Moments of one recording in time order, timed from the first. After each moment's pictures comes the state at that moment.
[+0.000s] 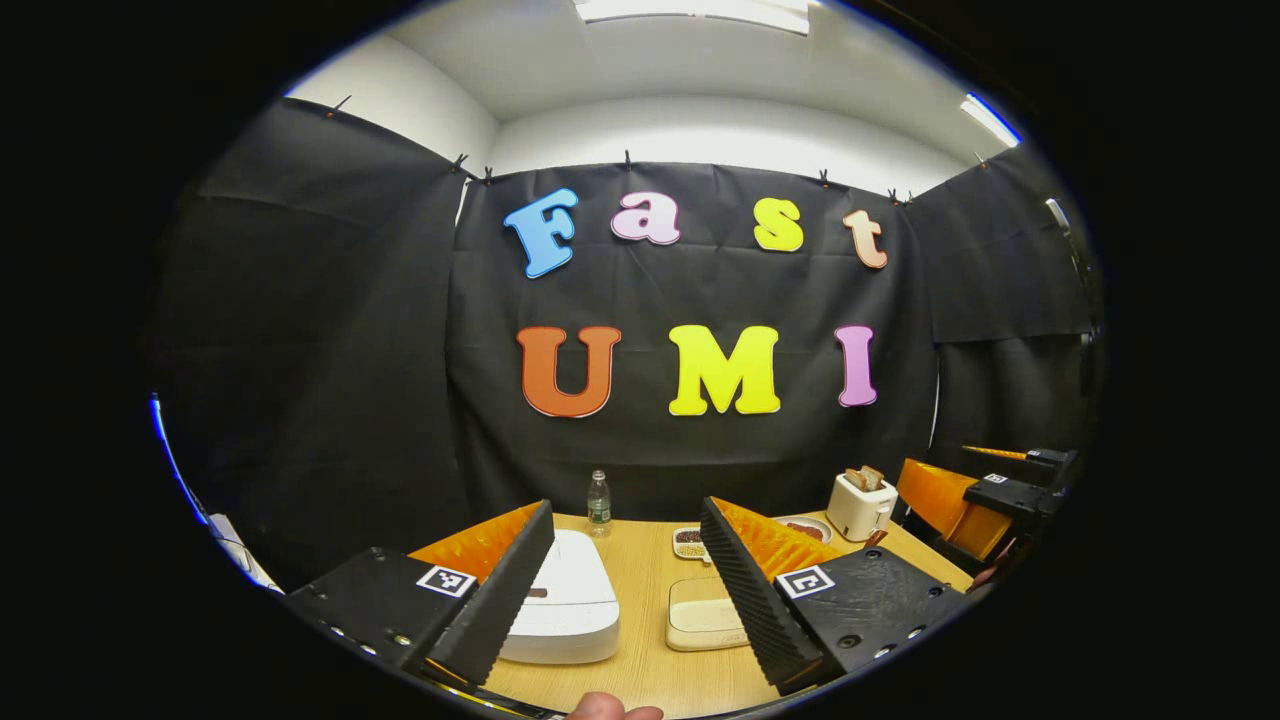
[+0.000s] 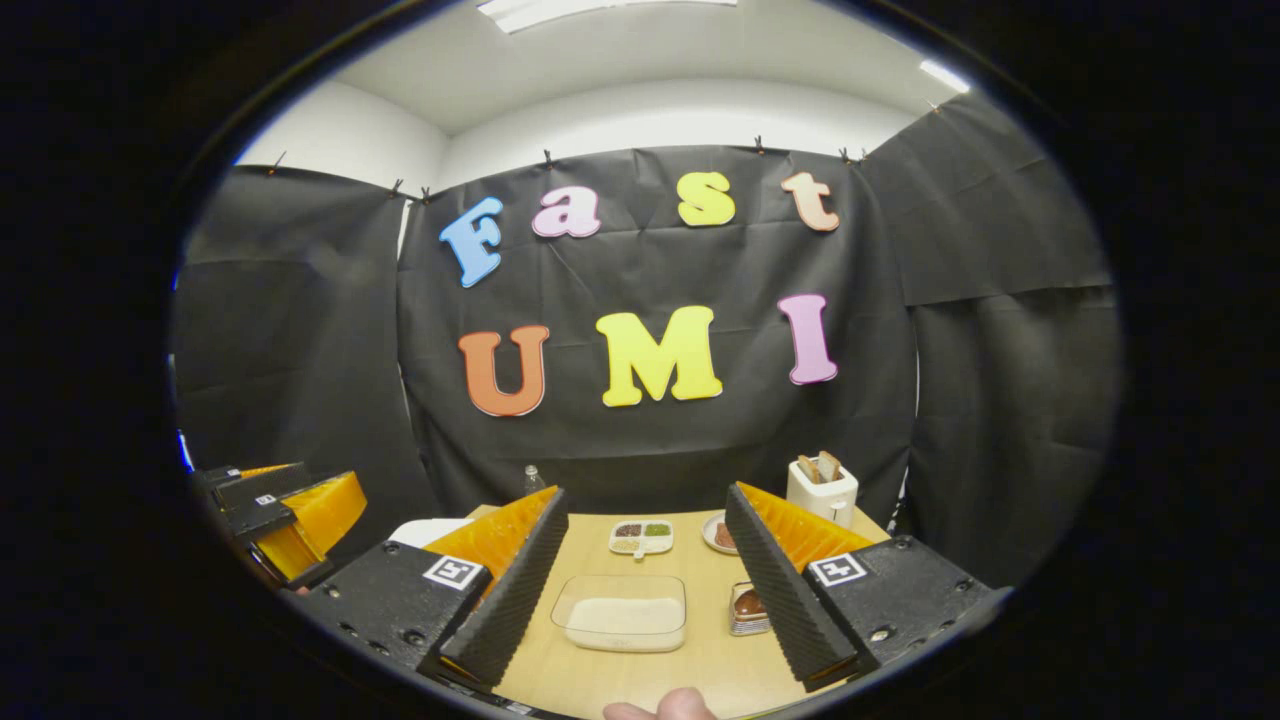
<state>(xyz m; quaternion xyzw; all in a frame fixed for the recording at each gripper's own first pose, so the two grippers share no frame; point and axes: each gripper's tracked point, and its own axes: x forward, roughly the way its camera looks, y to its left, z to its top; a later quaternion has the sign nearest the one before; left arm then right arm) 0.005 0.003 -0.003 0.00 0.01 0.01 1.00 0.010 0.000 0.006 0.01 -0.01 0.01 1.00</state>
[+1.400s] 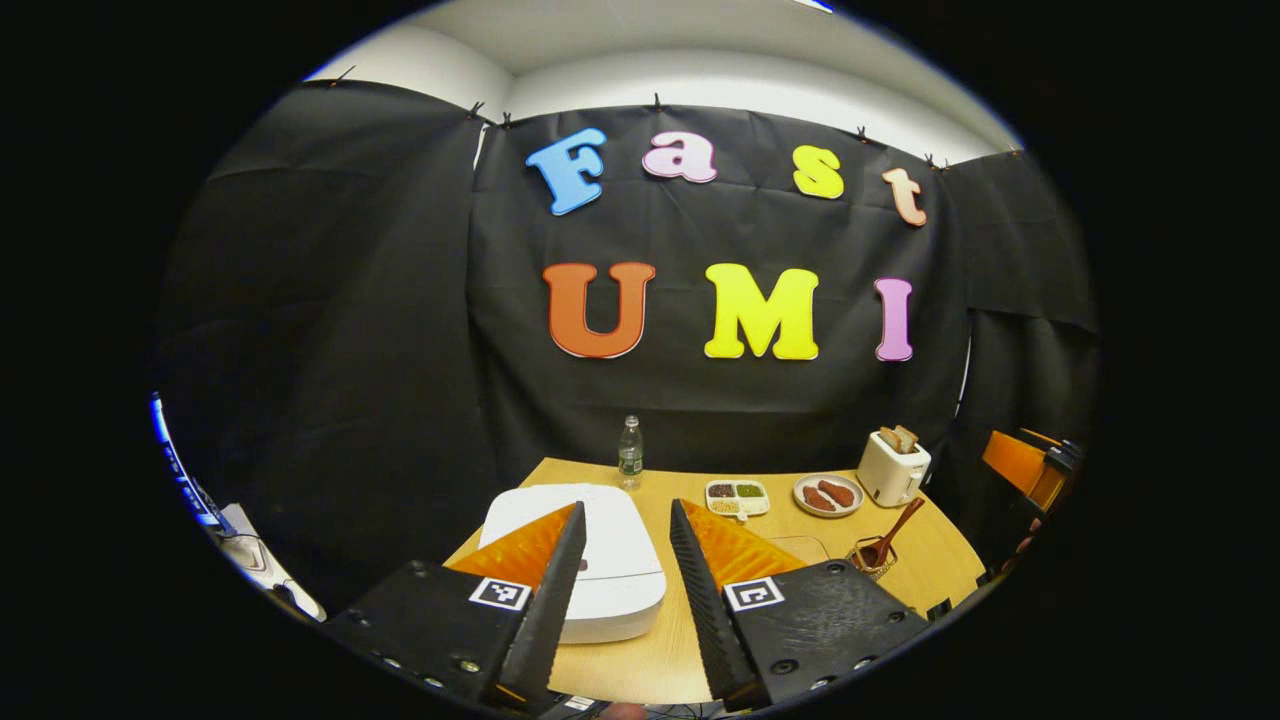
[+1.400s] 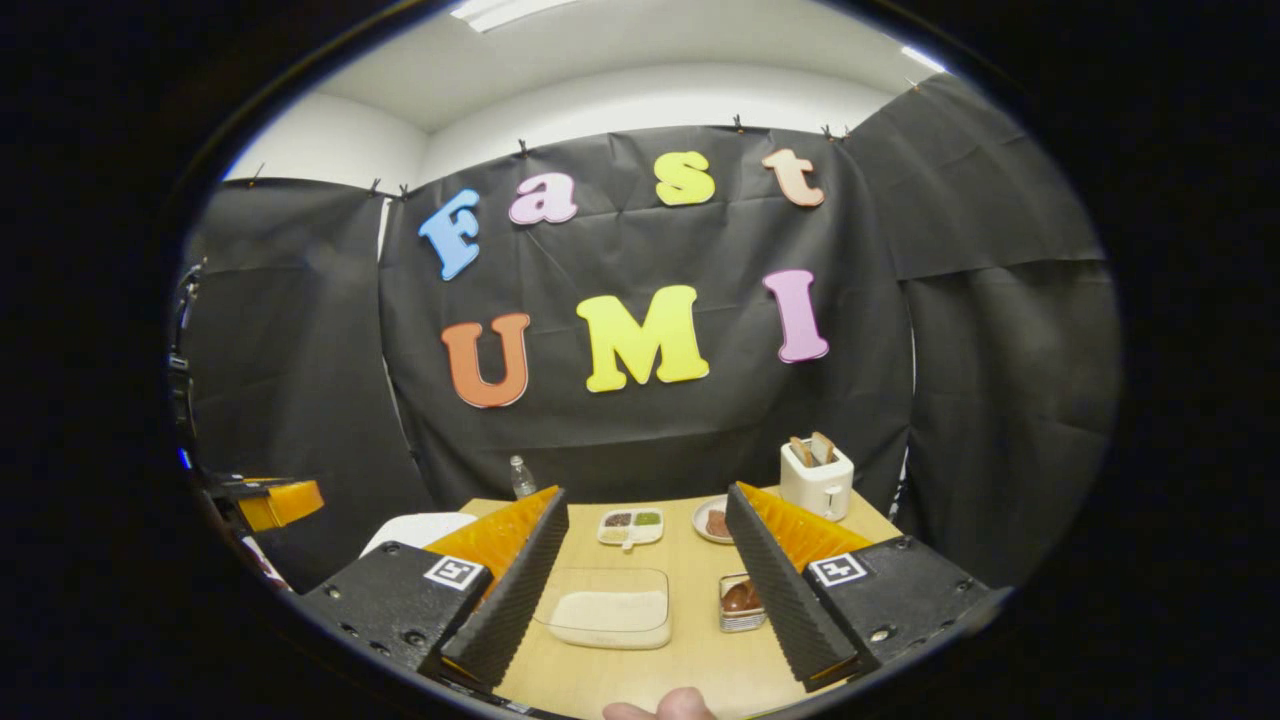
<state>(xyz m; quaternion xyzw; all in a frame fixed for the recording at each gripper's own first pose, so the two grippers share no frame) 0.037 0.067 -0.056 -0.01 0.14 0.04 0.99 0.035 -0.045 -0.015 0.03 0.02 0.01 1.00</state>
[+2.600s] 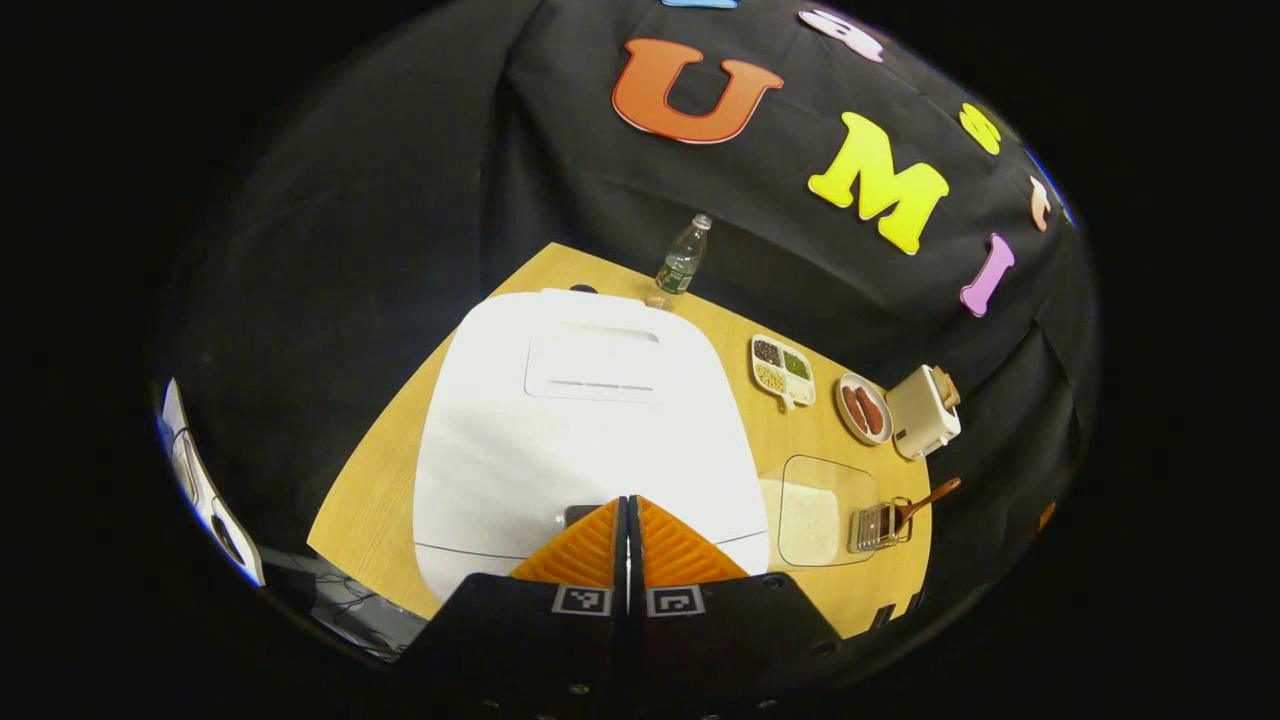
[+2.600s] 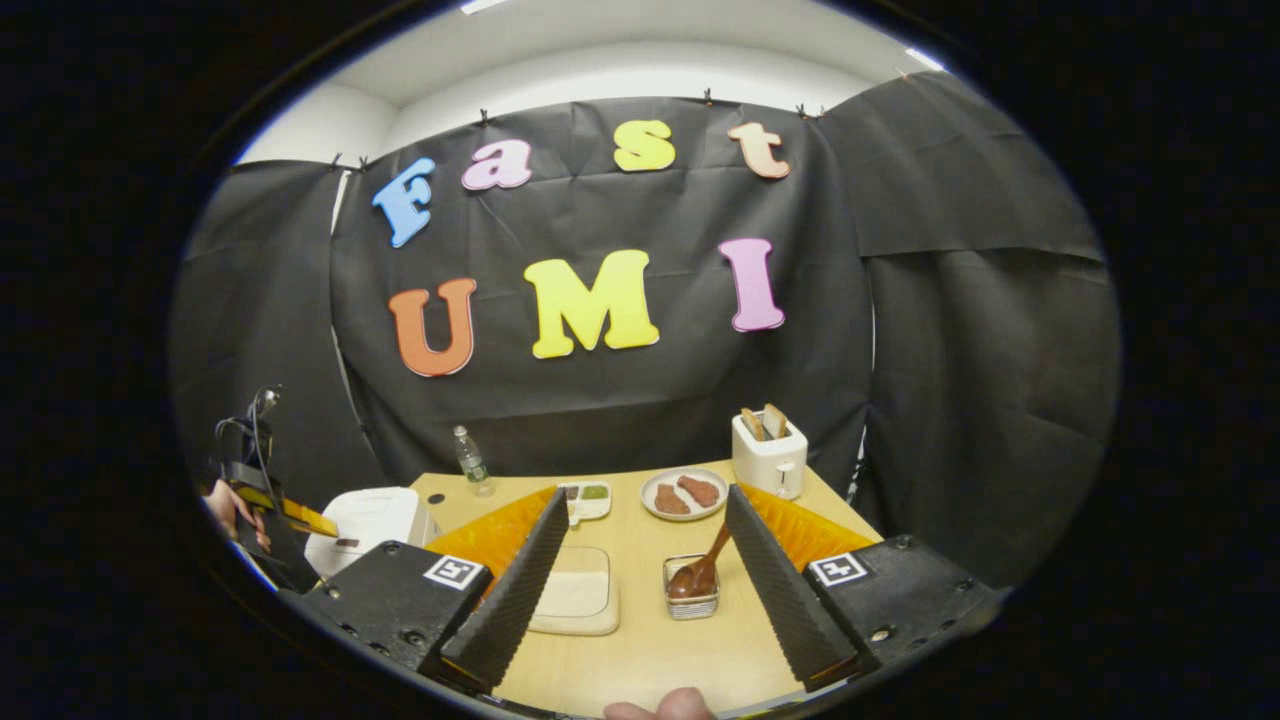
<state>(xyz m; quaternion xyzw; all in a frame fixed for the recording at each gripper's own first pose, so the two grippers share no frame) 0.127 0.130 -0.241 -0.16 0.42 0.02 0.89 0.050 -0.098 -0.046 0.02 0.07 -0.05 1.00</state>
